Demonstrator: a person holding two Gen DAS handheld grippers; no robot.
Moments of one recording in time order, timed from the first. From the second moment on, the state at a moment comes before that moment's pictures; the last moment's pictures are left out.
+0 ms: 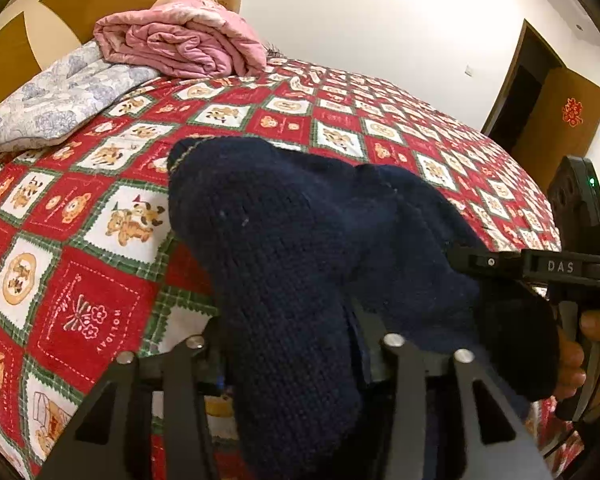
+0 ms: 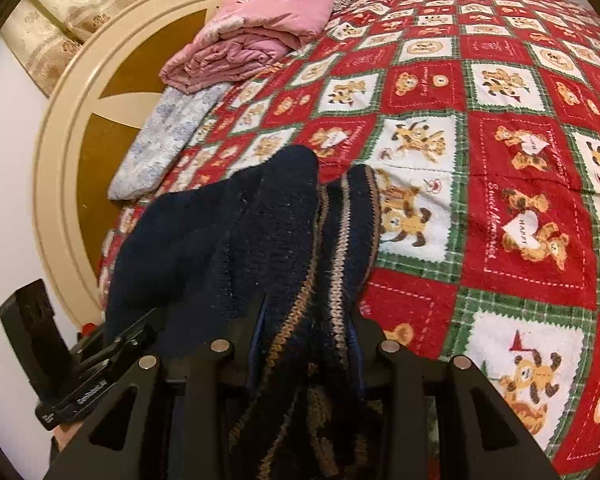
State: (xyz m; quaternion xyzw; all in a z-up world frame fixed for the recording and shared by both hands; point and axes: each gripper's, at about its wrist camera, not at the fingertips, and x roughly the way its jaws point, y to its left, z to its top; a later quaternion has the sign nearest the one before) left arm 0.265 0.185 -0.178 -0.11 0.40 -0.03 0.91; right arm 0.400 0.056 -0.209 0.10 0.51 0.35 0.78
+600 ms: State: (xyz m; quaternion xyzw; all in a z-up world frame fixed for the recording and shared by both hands) left arm 0.238 0.188 -0.178 -0.15 0.39 0.04 0.91; right arm 0.391 0.043 -0.214 0.08 0.51 0.29 0.81
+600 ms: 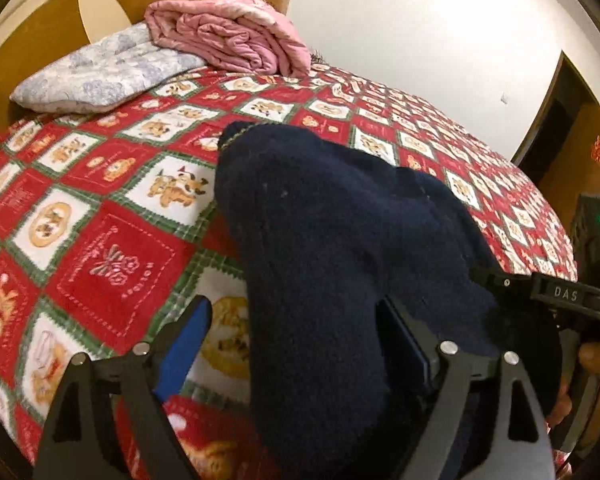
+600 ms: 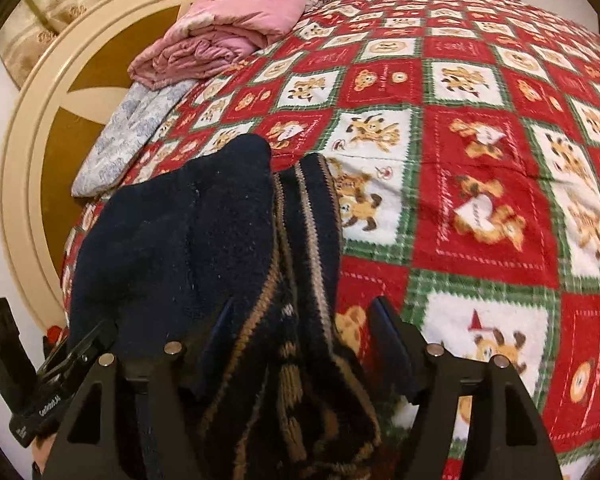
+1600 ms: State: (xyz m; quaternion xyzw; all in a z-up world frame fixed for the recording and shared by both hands) left arm 0.082 0.134 -0.033 -0.10 0.22 0.02 0.97; right arm 0.134 -0.037 -0.028 -0.01 0.21 0.24 0.95
